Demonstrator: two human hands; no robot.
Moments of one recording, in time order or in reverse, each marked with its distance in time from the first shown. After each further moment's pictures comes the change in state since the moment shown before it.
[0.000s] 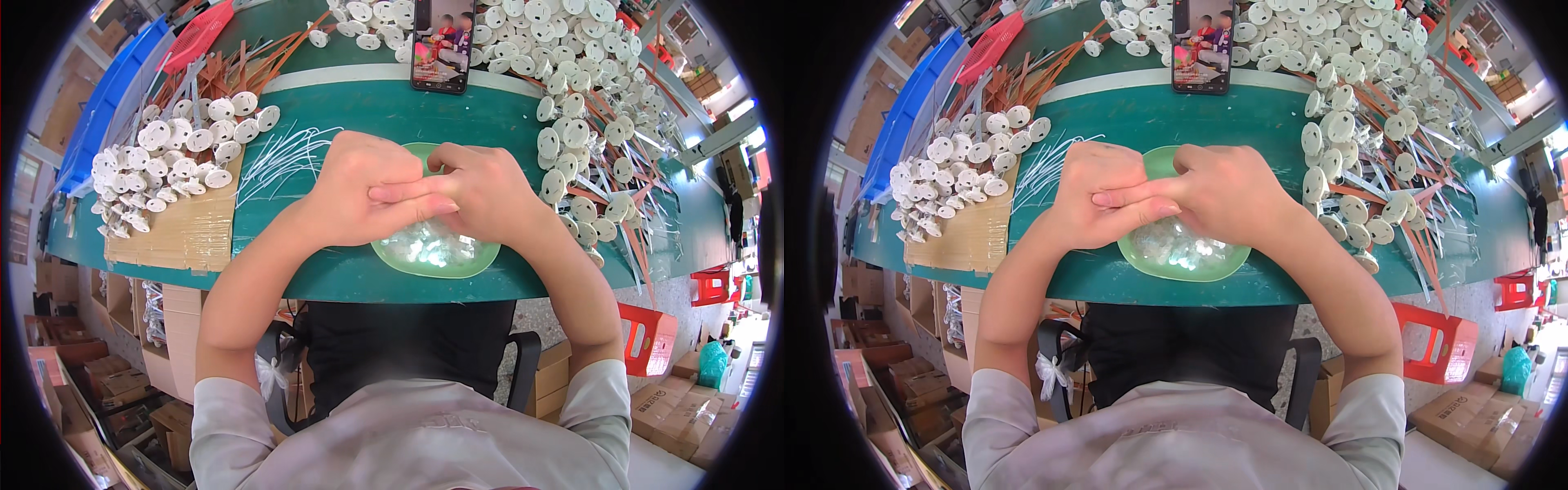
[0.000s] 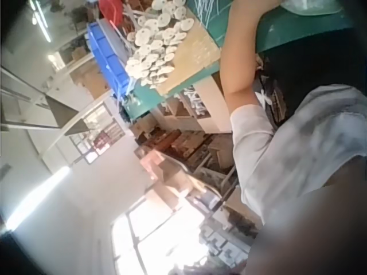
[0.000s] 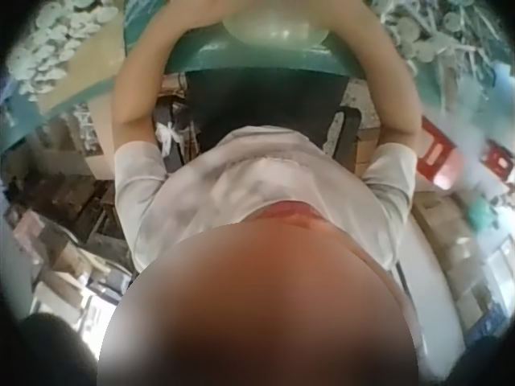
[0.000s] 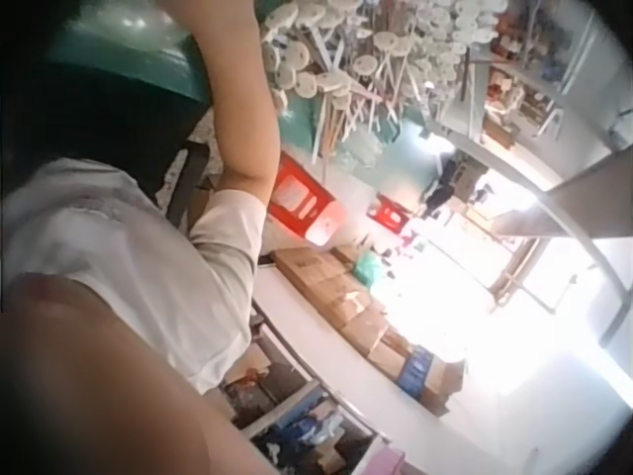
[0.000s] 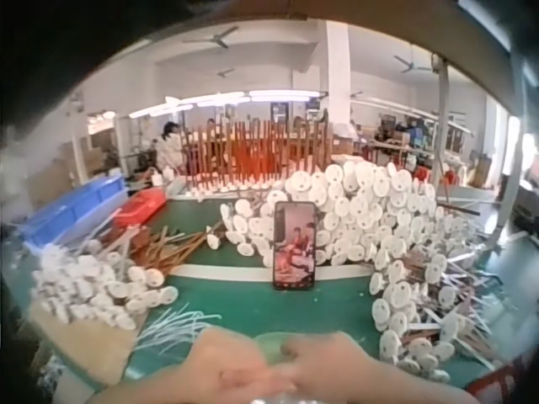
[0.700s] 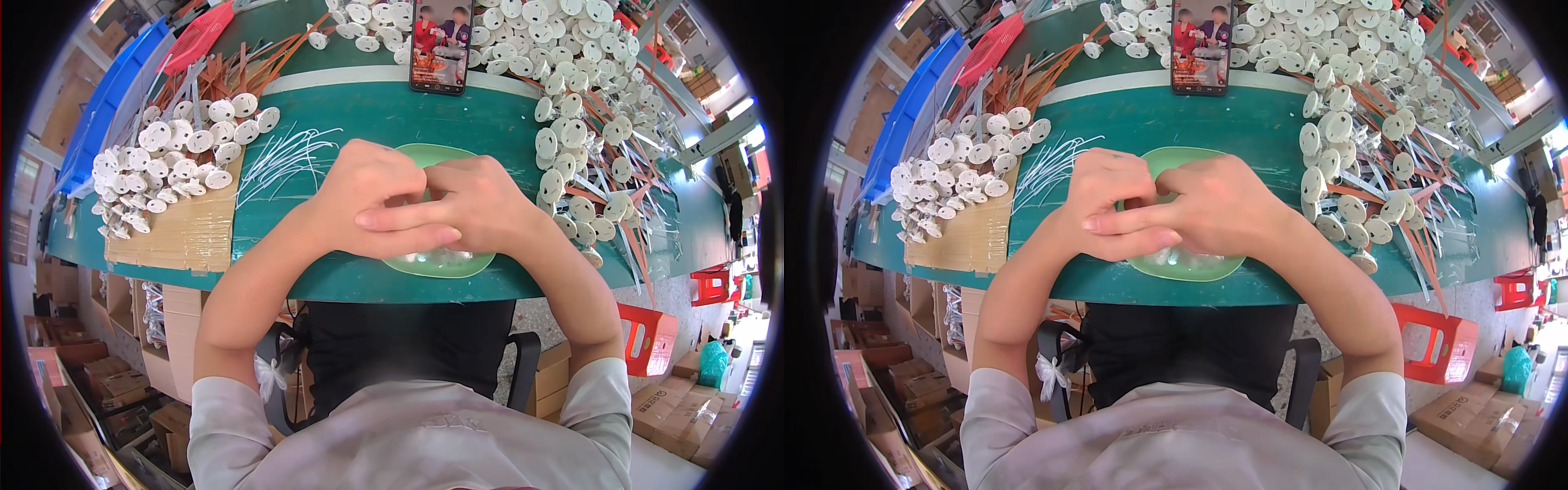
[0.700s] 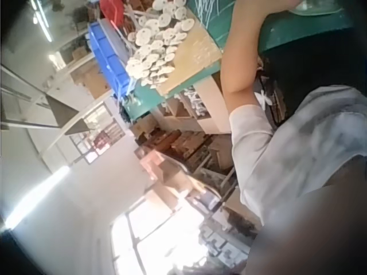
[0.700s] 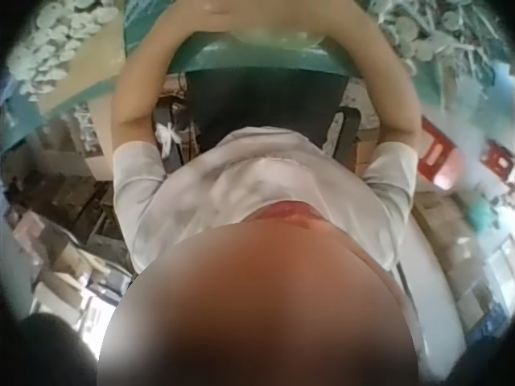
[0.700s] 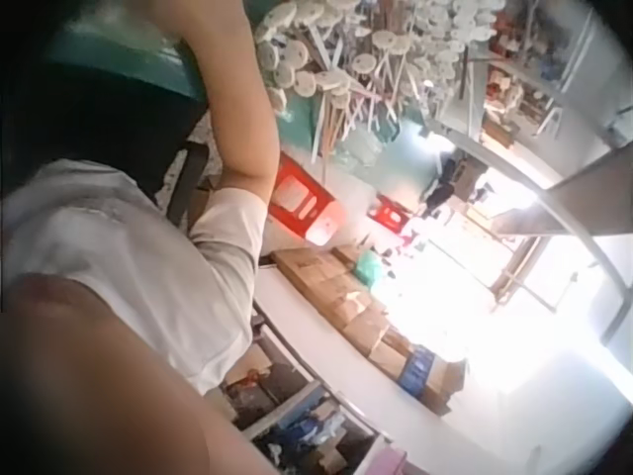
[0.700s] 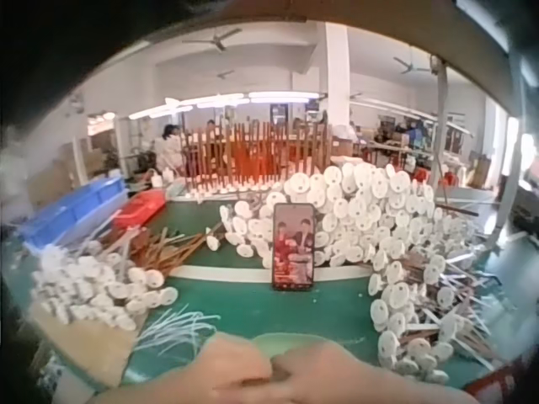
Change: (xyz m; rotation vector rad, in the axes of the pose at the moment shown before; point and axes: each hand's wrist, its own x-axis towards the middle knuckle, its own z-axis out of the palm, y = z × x) left_hand -0.004 -0.005 0.005 -0.085 -0.027 0.067; right_hand 0.002 -0.006 -0.004 0.069 0.003 -0.196
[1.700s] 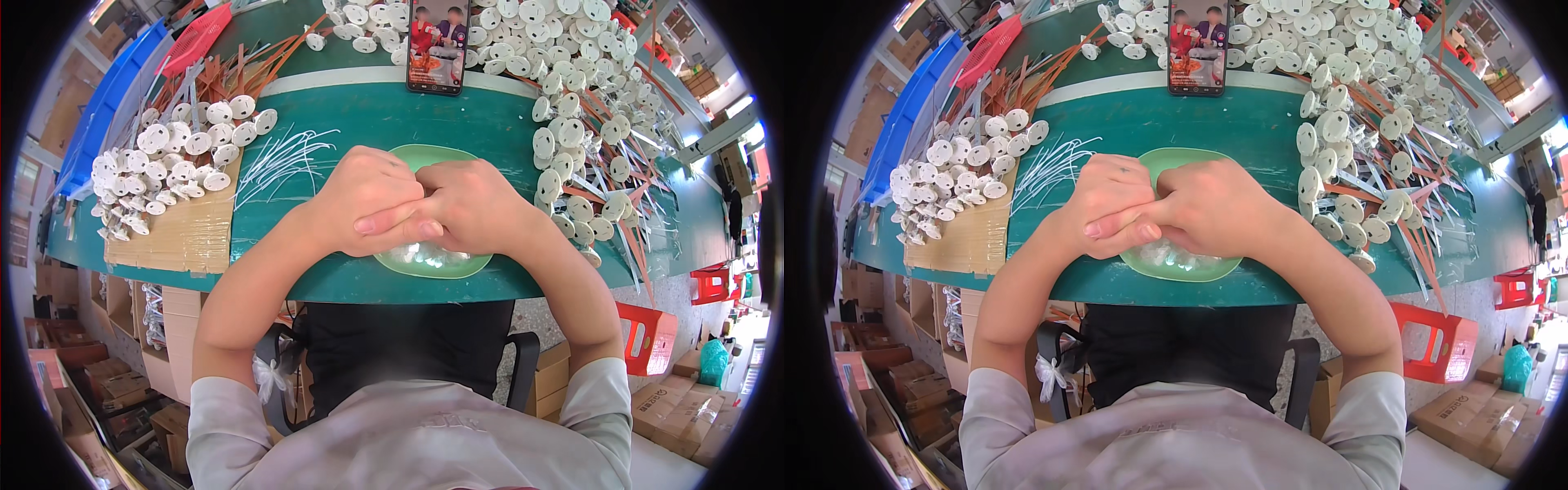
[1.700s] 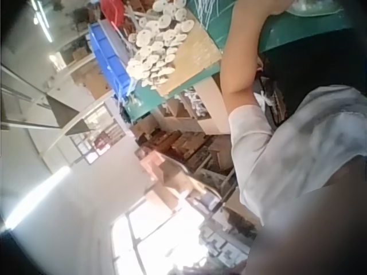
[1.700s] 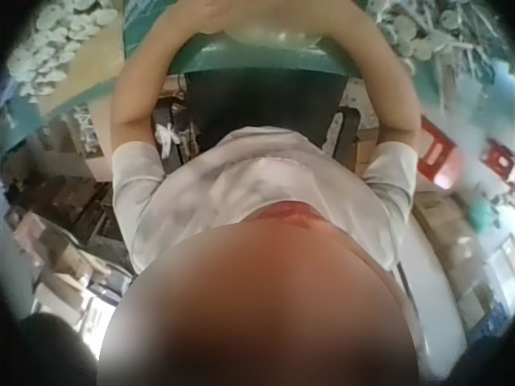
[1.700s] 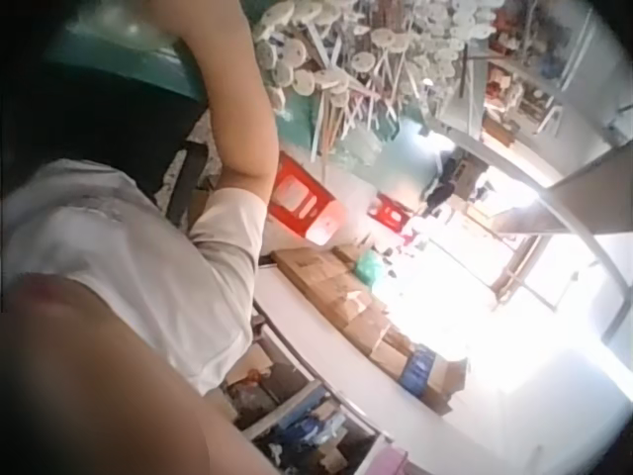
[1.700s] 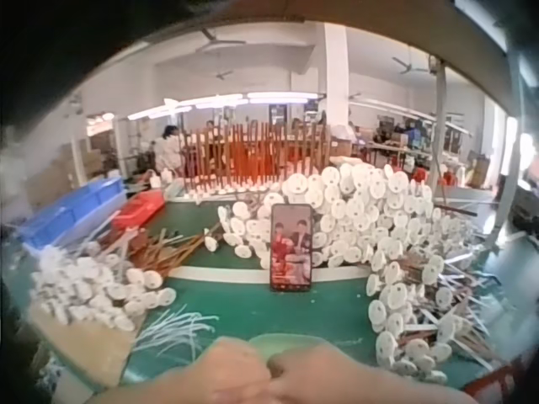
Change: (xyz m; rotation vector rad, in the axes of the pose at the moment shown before) left_hand -0.006 -0.008 0.007 0.048 -0.064 0.066; right_hand -0.001 0.000 0.004 0.133 -0.057 0.095
